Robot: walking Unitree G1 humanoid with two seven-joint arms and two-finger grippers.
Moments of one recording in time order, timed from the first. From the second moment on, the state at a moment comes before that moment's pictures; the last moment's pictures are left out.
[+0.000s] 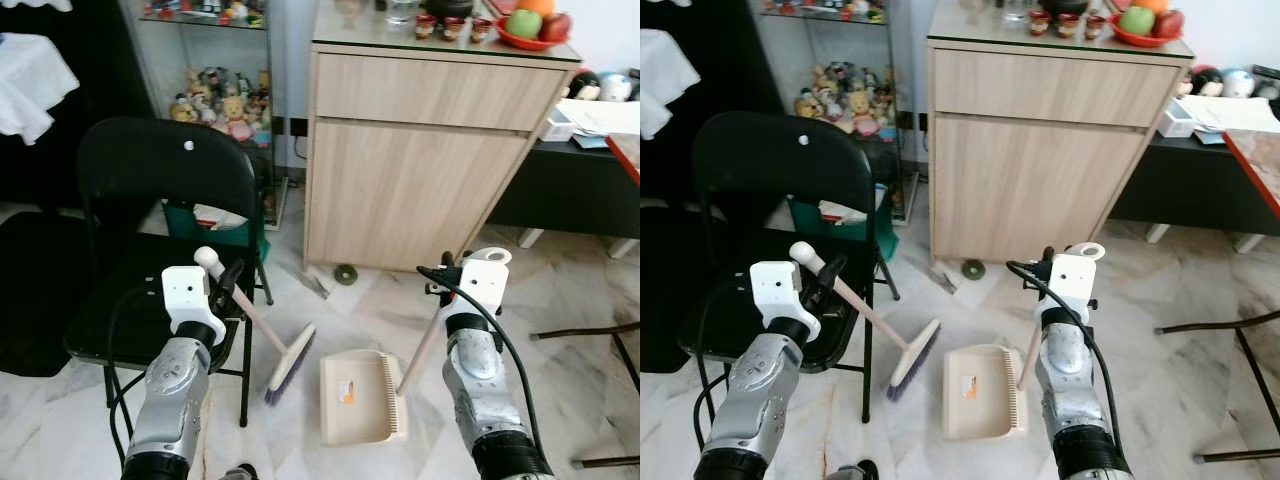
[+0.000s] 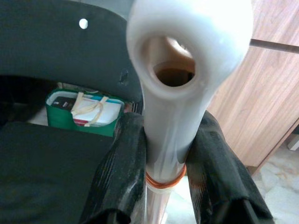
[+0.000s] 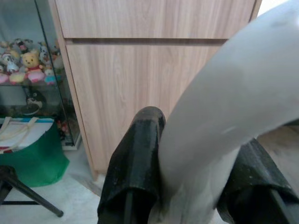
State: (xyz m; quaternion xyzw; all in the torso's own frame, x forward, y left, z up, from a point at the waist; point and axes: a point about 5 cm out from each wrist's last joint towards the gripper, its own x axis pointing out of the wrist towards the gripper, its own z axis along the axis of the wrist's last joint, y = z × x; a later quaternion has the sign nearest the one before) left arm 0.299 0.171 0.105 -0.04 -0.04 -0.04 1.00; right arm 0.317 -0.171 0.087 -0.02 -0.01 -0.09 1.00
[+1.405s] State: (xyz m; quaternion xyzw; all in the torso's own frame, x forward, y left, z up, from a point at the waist) left arm 0.300 0.167 0.106 -0.04 -0.04 -0.05 1.00; right arm 0.319 -0.172 0.090 -0.02 -0.02 -0.10 1.00
